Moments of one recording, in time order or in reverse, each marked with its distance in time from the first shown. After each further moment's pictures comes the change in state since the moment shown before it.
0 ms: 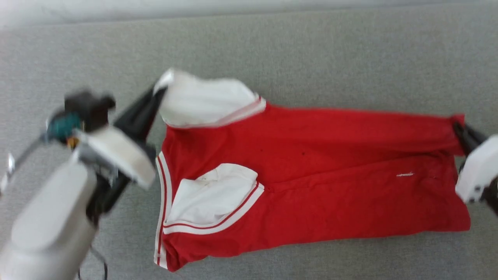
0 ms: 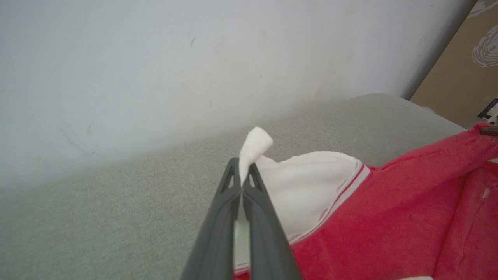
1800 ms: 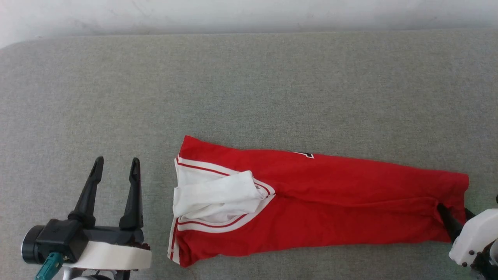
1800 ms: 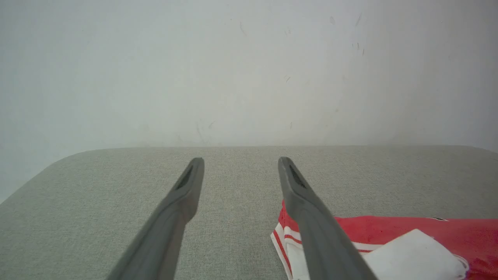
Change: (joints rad) left arm 0.646 -0.242 0.420 -0.402 0.353 0.220 -0.150; right arm 0.266 0.166 -0.163 0.075 0.032 0.000 0.024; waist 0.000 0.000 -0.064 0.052
